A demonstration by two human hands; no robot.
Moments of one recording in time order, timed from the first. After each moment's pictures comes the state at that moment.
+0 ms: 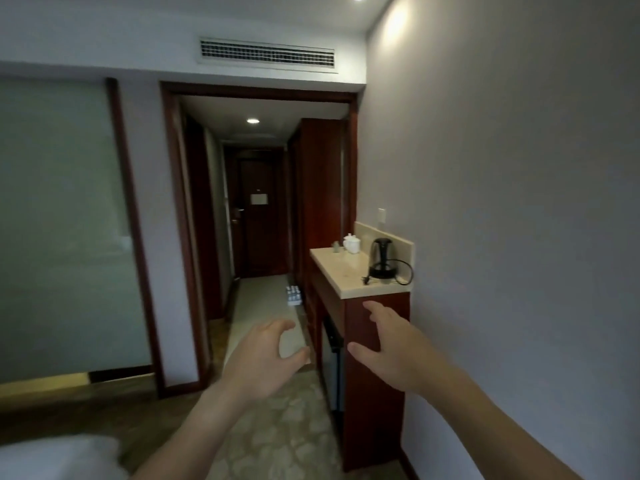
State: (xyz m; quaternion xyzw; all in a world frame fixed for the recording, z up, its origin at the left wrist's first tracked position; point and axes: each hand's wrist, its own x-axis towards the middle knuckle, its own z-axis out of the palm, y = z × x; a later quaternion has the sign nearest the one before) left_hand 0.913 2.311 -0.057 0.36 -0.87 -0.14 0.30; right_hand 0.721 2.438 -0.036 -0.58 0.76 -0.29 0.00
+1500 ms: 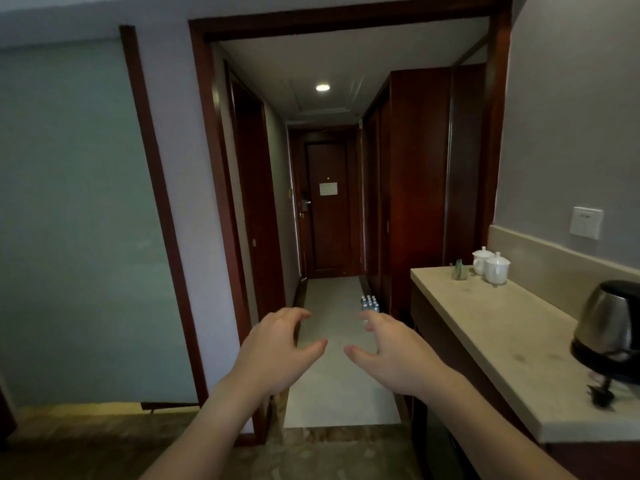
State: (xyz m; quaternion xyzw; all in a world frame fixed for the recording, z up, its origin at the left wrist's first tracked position) left_hand 0.802 1.656 -0.042 0.46 -0.84 -0.10 0.28; right_hand 0.605 1.704 -0.063 -0.66 0.70 -0.28 0.06
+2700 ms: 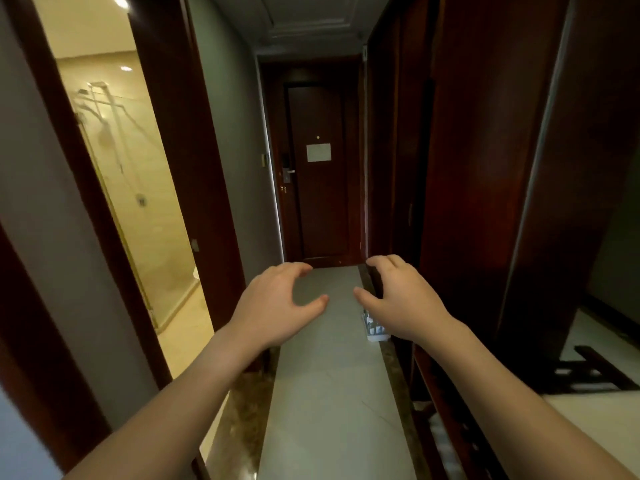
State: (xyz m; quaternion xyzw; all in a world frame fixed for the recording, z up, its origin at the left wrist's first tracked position) left_hand 0.479 0.804 -0.083 0.44 -0.85 -0.05 0.28; right_hand 0.283 0.861 -0.091 -0.63 0.72 -0.30 -0.02
